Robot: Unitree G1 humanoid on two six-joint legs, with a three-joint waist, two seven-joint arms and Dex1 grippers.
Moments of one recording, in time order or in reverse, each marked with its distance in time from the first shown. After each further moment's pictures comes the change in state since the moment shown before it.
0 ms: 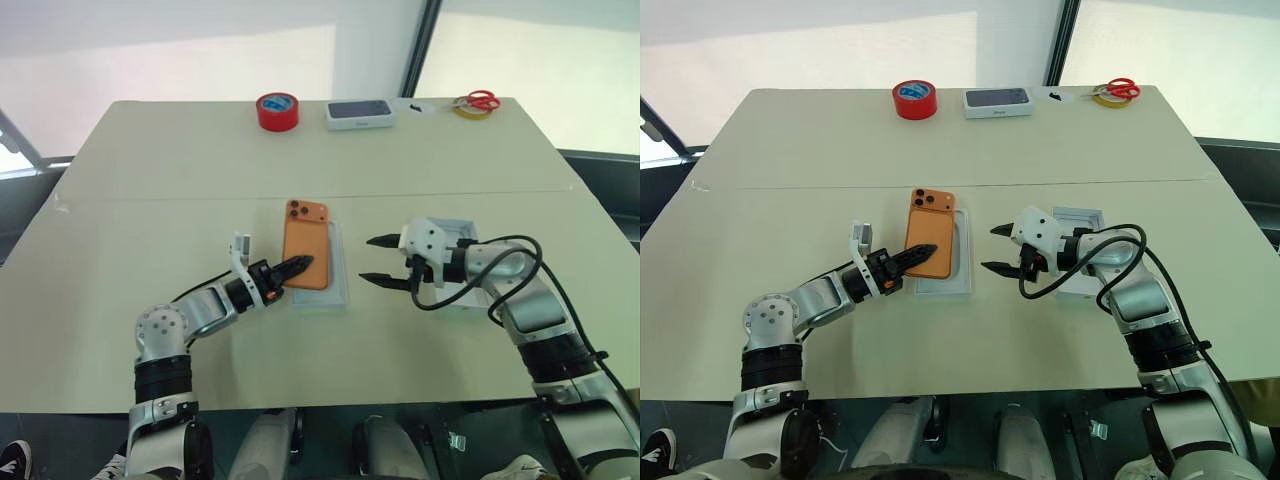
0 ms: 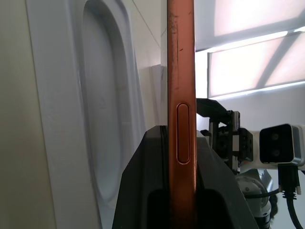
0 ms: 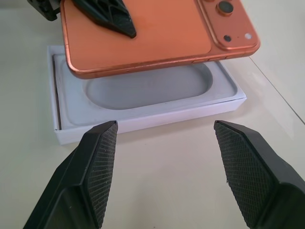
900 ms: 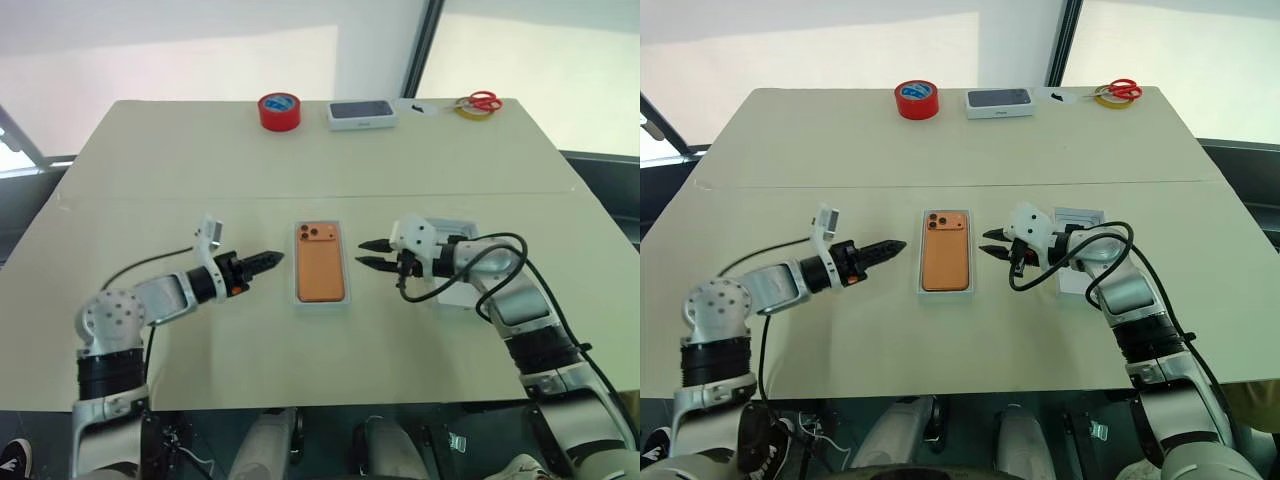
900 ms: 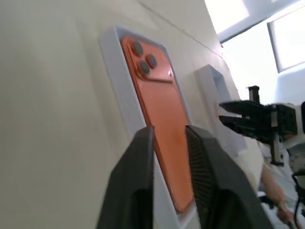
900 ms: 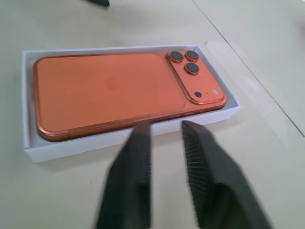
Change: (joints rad) left arm -0.052 0.313 -0.046 -0.126 0.115 -0.026 -0.070; right arm -0.053 0.039 0.020 0.090 -0.040 -0.040 -0.053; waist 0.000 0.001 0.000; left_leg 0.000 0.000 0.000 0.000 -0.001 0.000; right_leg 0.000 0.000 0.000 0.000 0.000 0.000
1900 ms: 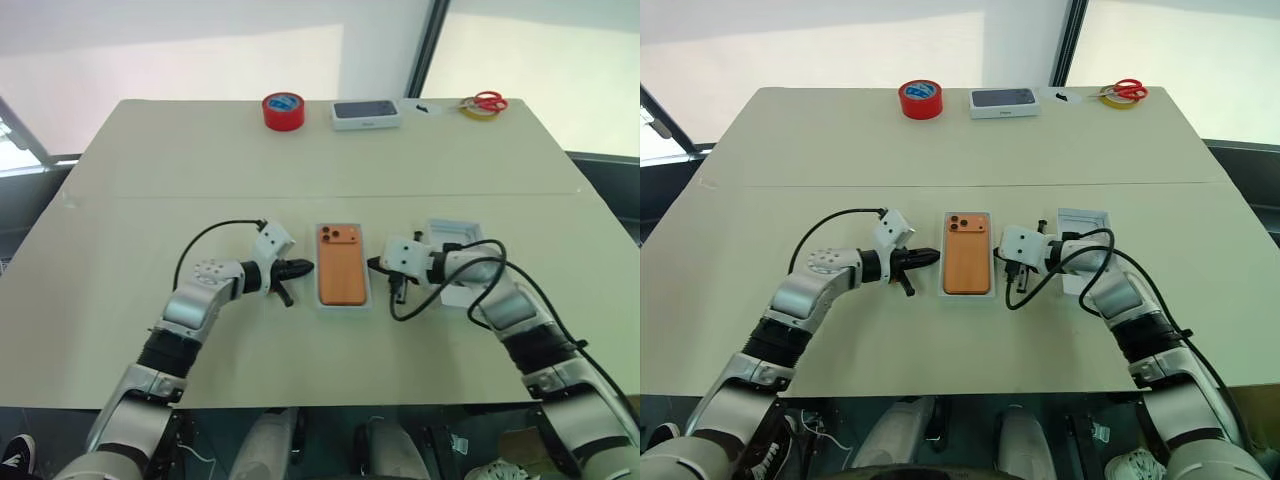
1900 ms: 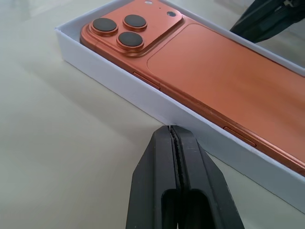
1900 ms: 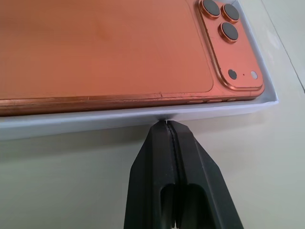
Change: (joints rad) left arm -0.087 -0.102 -0.579 0.209 0.828 -0.720 -0.509; right arm 0.033 -0.083 0.082 0.063 -0.212 -0.139 -0.068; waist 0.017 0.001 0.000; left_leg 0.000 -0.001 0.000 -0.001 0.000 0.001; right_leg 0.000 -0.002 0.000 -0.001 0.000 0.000
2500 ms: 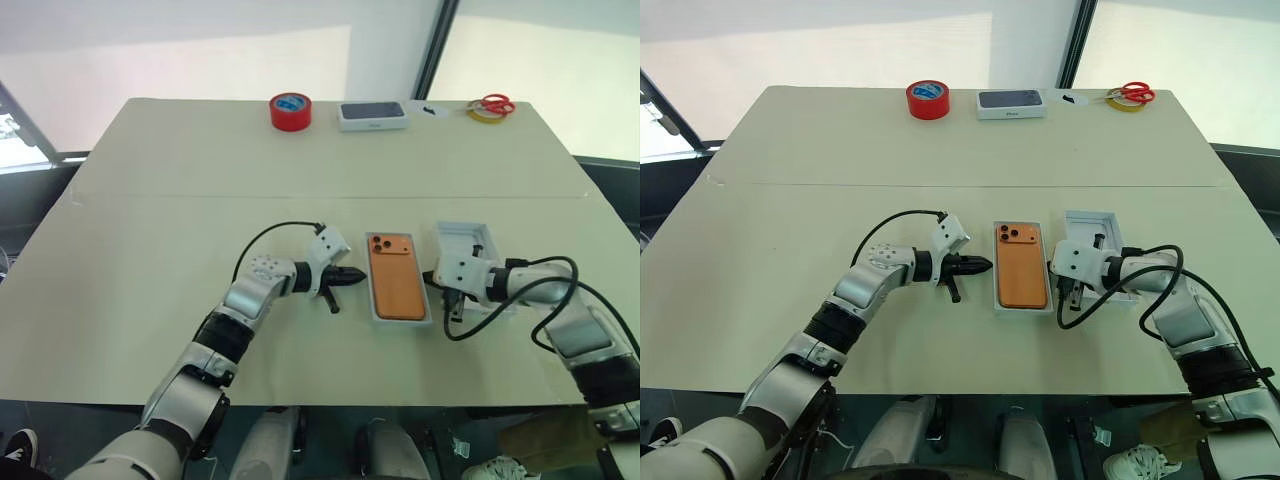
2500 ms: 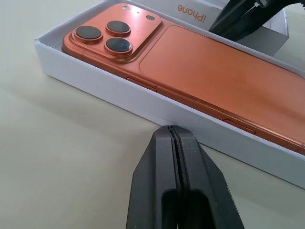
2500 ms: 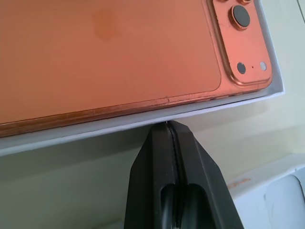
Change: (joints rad) left arm -0.121 -0.204 -0.074 0.214 0.103 -0.115 -0.065; right arm 0.196 -0.185 -0.138 -0.135 0.022 0.028 0.034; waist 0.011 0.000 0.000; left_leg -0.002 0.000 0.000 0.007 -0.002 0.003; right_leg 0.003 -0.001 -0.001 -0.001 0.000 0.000
